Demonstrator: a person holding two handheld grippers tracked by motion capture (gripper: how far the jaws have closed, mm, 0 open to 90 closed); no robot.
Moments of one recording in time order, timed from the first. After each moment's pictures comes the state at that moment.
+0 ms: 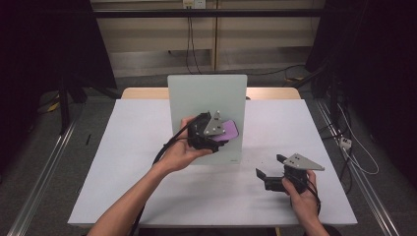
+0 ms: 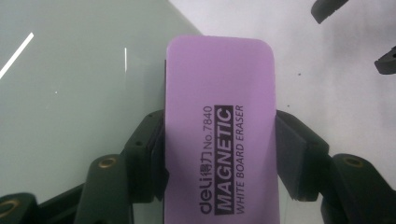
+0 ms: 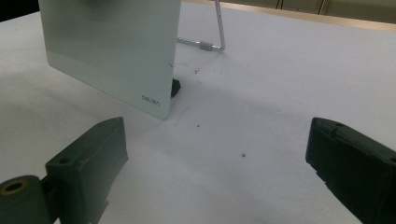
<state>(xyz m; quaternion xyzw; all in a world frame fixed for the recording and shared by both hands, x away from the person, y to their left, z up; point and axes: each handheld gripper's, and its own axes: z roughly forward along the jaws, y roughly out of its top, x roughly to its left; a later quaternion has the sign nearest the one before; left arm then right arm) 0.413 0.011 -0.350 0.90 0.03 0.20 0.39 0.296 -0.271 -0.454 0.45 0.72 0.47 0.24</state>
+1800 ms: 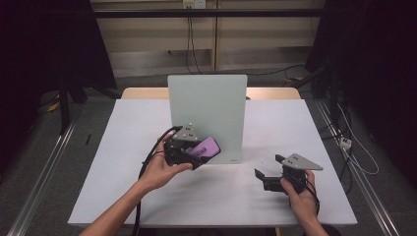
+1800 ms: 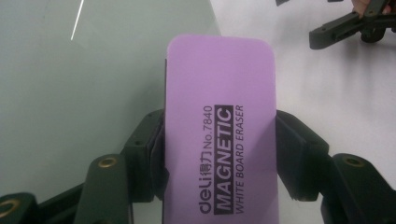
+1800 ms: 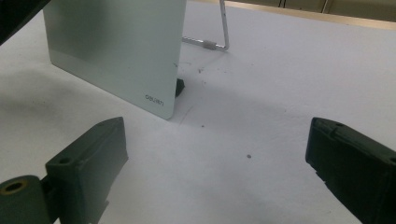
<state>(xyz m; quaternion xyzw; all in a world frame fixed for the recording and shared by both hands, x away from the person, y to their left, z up) 0.395 0.073 -0.381 0.90 0.15 0.06 0.42 0.296 -0.268 -0.455 0.45 0.72 0.47 0.24</state>
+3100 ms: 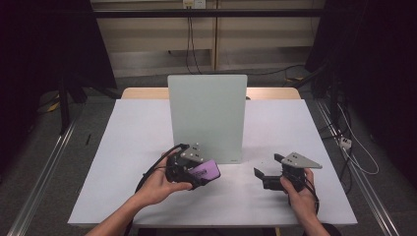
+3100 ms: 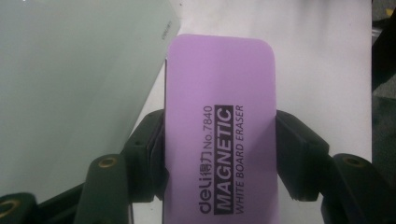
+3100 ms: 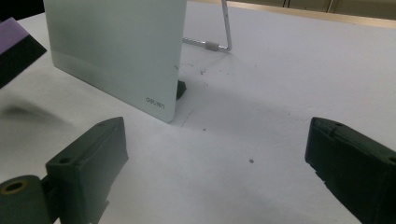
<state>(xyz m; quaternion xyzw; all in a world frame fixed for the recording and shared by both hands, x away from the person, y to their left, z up) 0.360 0.063 -0.399 0.94 0.10 0.01 0.34 0.301 -0.268 -0.456 0.45 0.72 0.47 0.23</state>
